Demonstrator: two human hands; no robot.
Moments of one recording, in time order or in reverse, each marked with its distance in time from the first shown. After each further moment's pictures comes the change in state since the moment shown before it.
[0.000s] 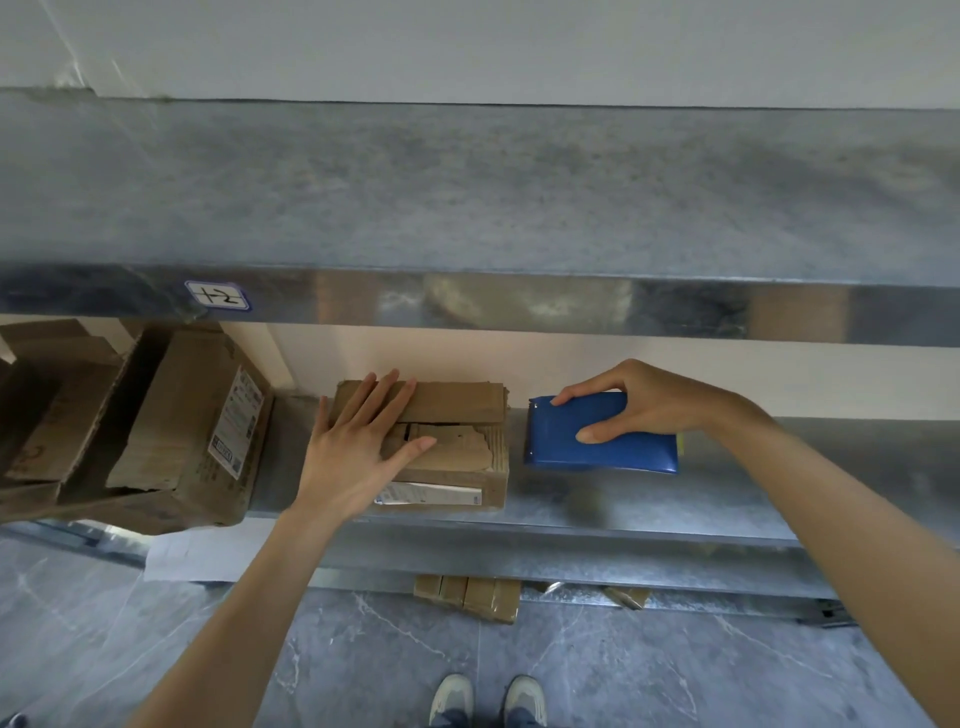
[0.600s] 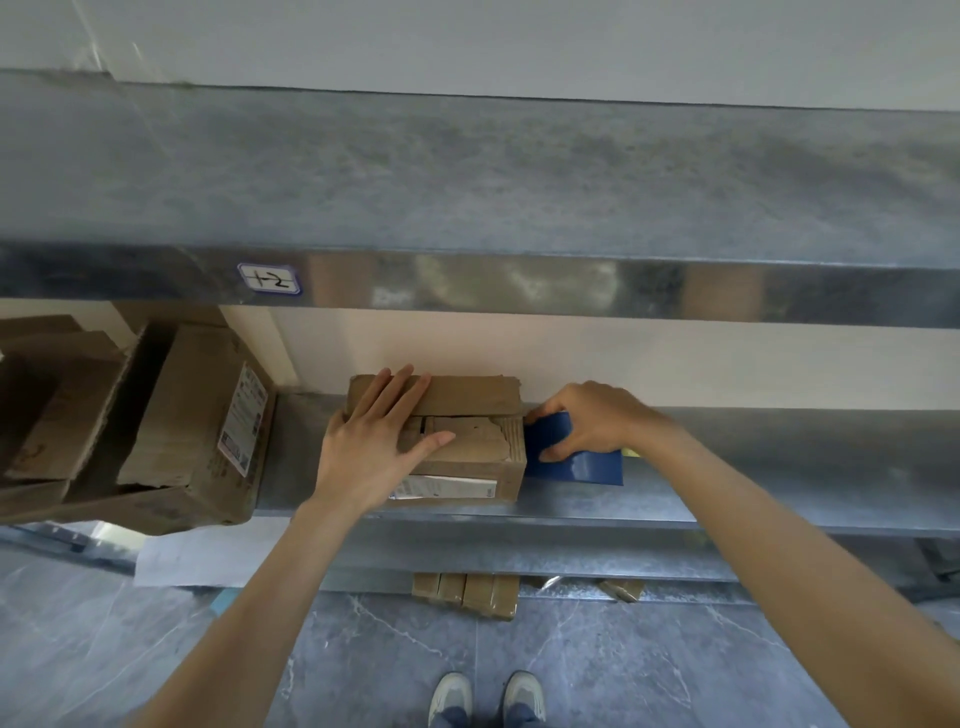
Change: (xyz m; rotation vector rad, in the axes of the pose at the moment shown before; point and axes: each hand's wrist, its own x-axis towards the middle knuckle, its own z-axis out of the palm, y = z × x) left_hand -0.002 0.005 -0.007 -0.107 0.020 0.009; right_hand 0.041 -0.020 0.058 -0.427 0.058 0.110
